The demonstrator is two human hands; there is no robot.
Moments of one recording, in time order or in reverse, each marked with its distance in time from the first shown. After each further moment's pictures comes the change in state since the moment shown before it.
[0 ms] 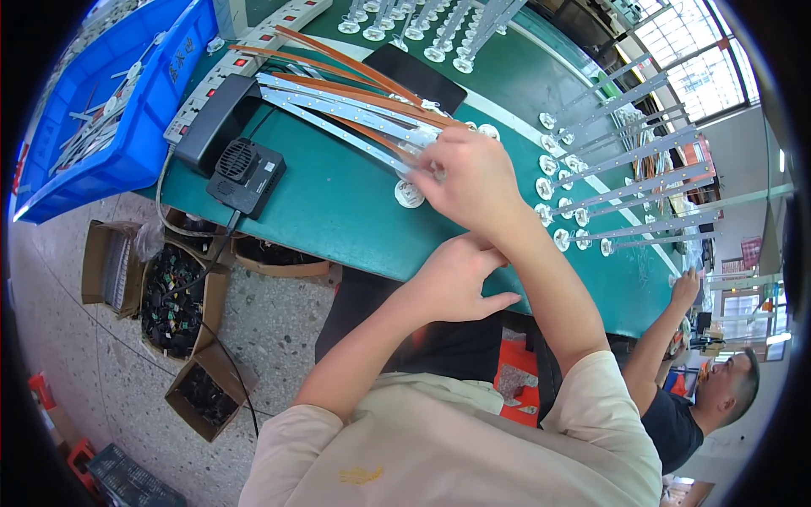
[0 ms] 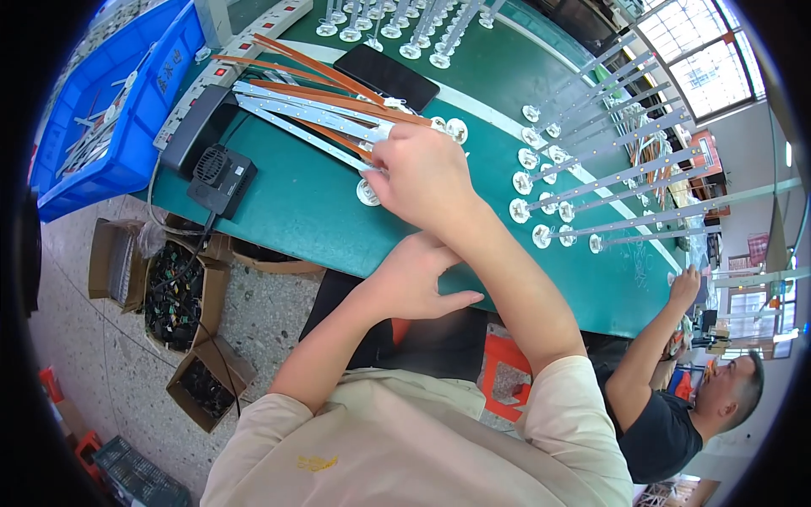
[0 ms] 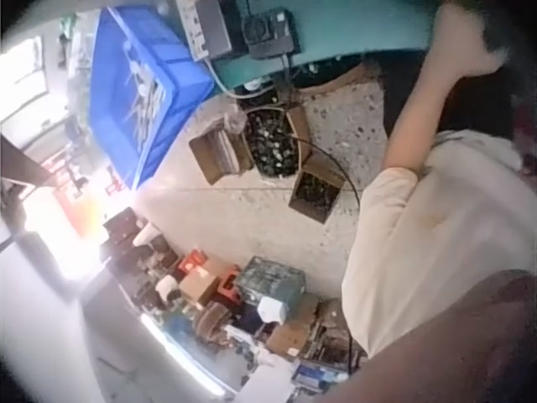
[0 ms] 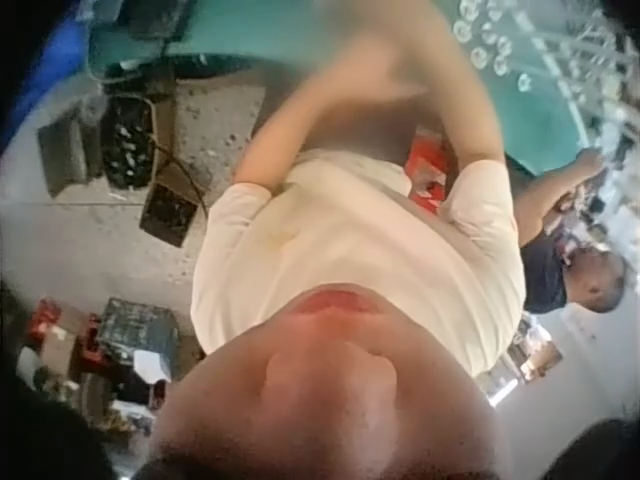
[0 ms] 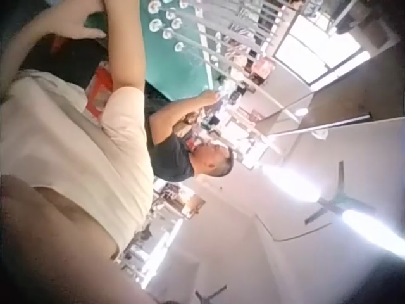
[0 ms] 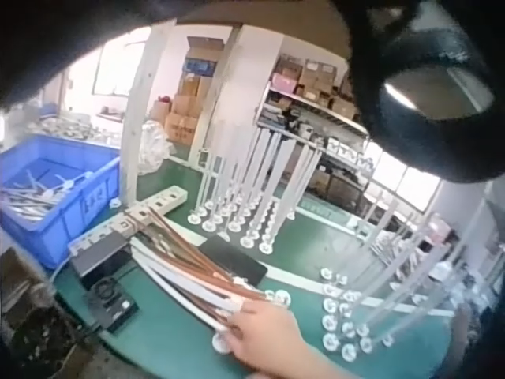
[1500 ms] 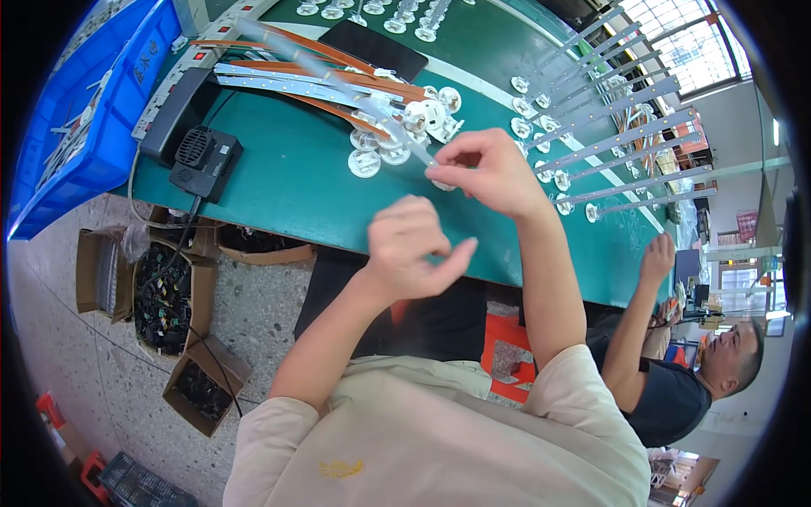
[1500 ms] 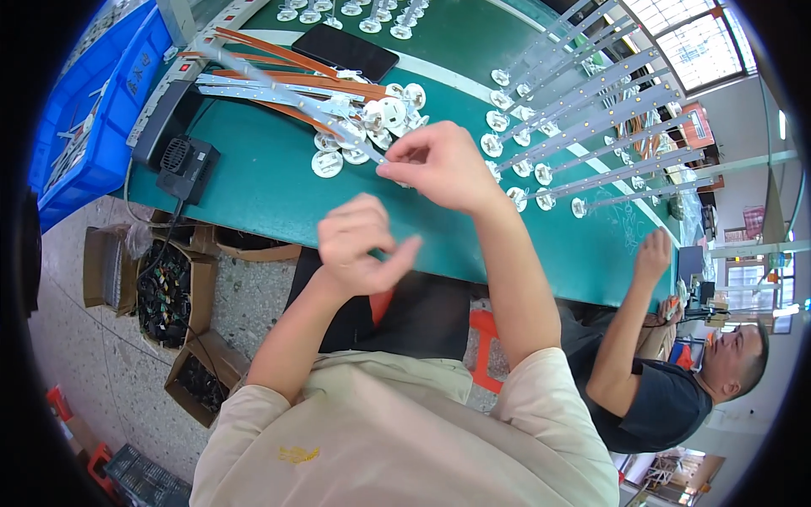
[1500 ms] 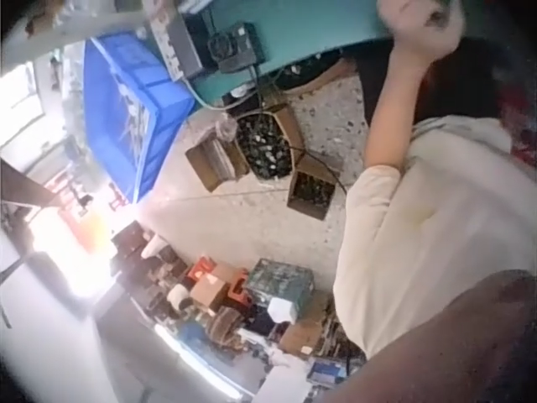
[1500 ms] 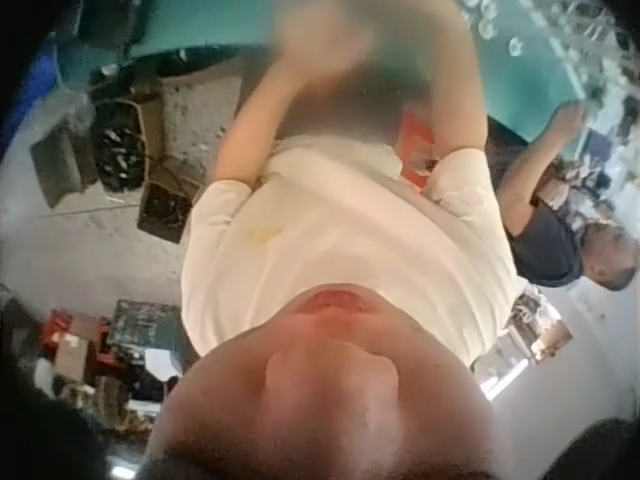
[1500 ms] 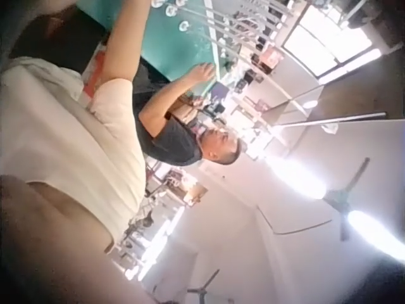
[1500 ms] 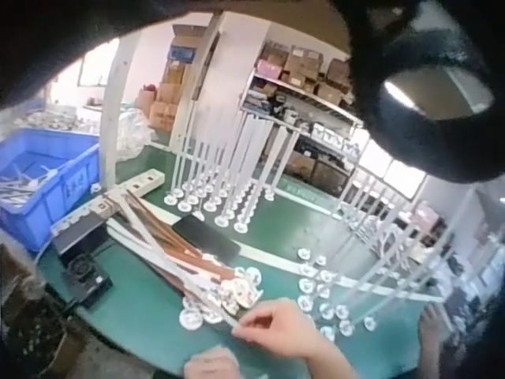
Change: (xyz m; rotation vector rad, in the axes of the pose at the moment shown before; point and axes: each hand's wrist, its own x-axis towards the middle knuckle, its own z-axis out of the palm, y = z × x) left_hand -0.016 -0.003 0.008 0.102 0.453 0.248; right_hand -0.057 0.040 -0.040 0.690 -0.327 0.491
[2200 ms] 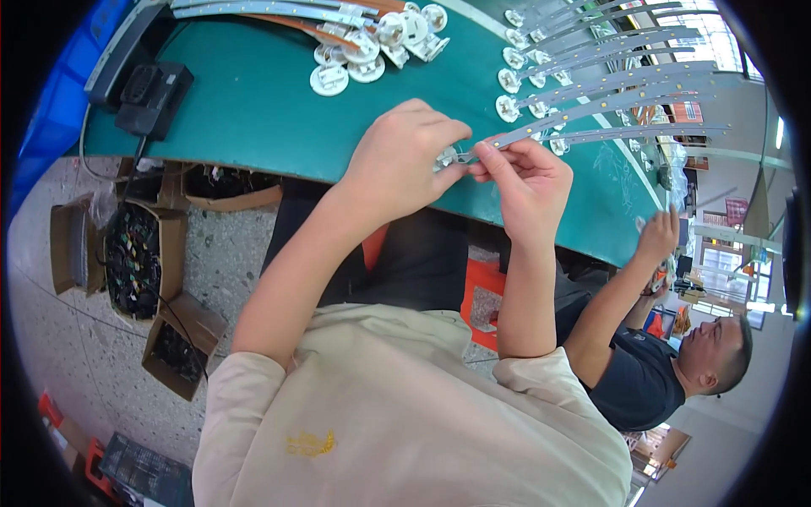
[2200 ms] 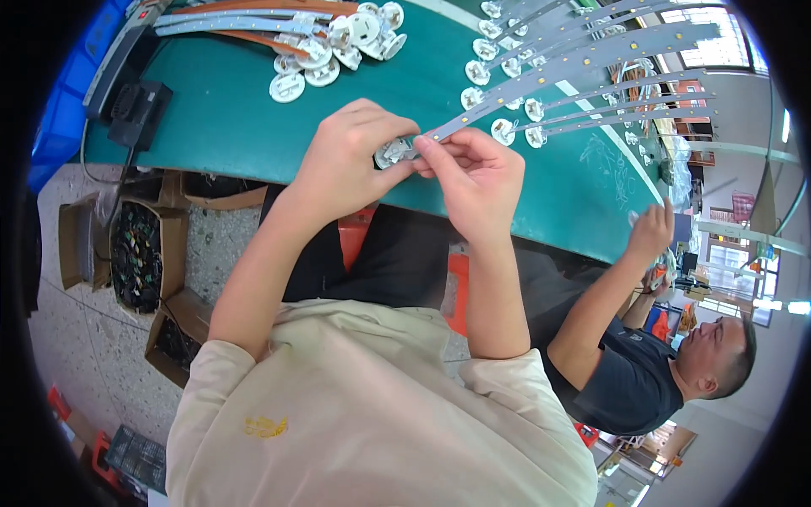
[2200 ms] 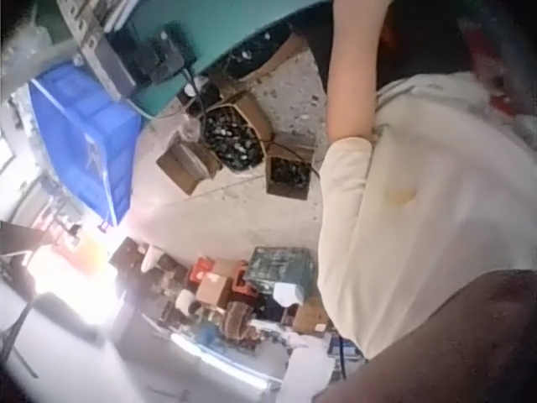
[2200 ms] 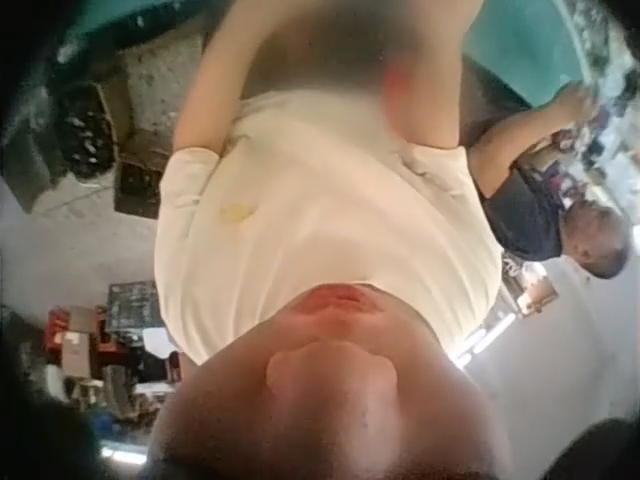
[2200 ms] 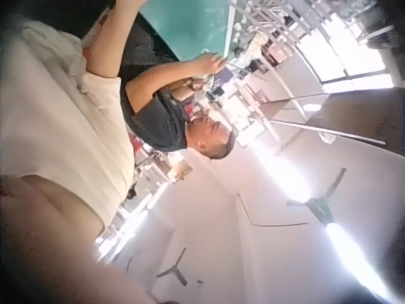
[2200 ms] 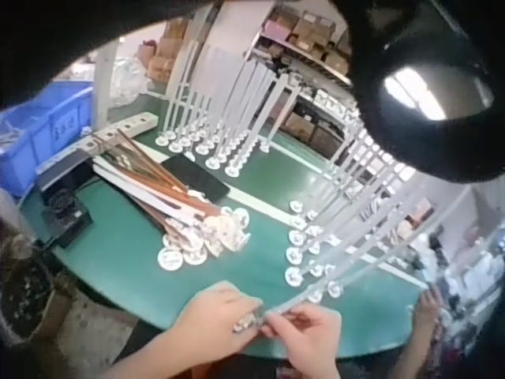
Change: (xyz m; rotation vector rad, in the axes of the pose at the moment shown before) left_hand 0.010 -0.006 0.019 0.243 -0.341 -0.193; right_hand -0.101 0.039 0.032 0.402 0.544 -0.072
